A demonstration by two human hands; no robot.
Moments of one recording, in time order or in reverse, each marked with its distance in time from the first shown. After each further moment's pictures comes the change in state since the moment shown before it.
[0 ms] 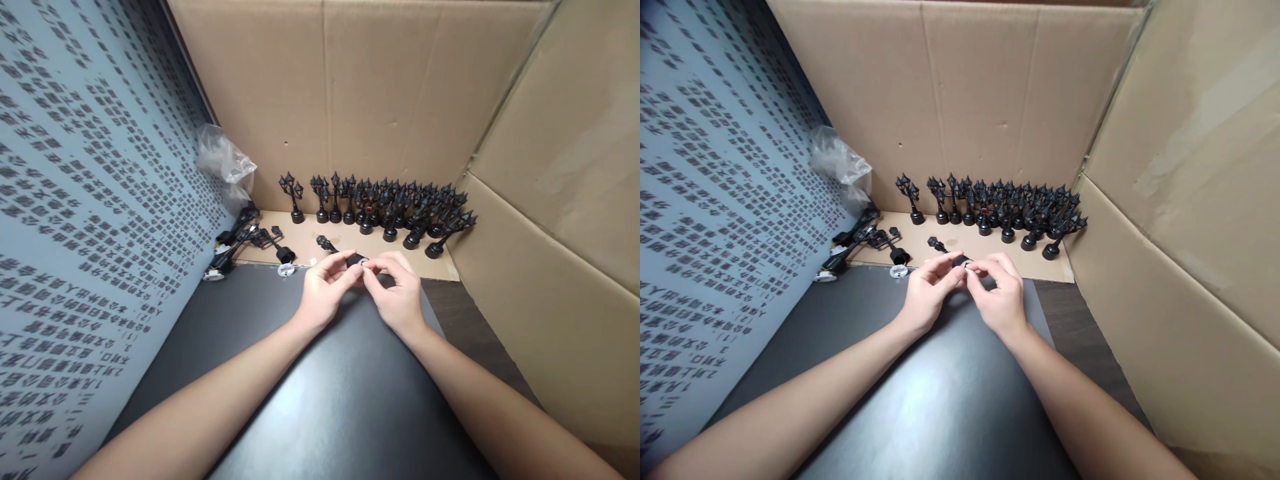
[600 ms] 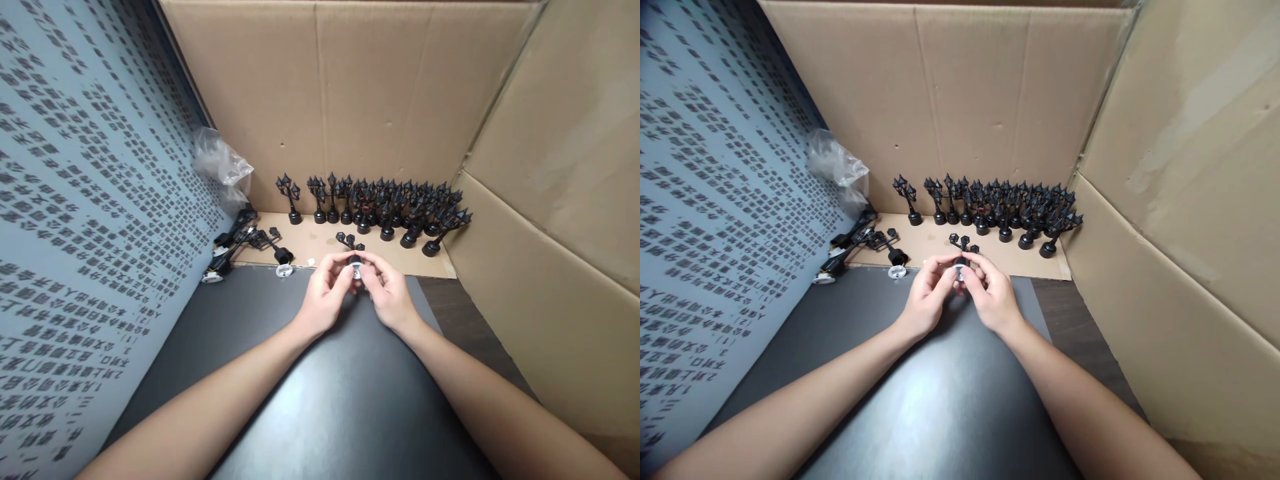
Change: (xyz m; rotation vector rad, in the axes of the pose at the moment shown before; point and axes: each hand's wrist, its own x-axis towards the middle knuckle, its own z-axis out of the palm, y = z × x) left_hand -0.007 0.000 -0.003 0.181 -0.154 0.167; right_hand -0.005 0.011 0.002 0.327 -0.241 0.328
